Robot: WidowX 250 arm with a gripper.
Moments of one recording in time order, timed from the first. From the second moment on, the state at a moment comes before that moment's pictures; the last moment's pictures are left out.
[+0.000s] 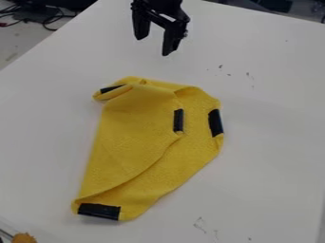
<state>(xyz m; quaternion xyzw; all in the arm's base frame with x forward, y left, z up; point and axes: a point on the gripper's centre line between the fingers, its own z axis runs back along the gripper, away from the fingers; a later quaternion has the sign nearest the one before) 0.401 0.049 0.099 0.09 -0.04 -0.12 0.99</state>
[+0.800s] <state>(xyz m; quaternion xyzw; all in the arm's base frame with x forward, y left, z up) 0.373 0.013 0.056 0.13 -0.05 -0.04 0.99</state>
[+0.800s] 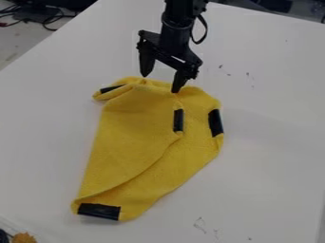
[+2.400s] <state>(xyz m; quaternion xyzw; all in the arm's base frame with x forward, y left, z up) 0.336 -0.025 0.015 0.05 -0.06 0.09 0.99</state>
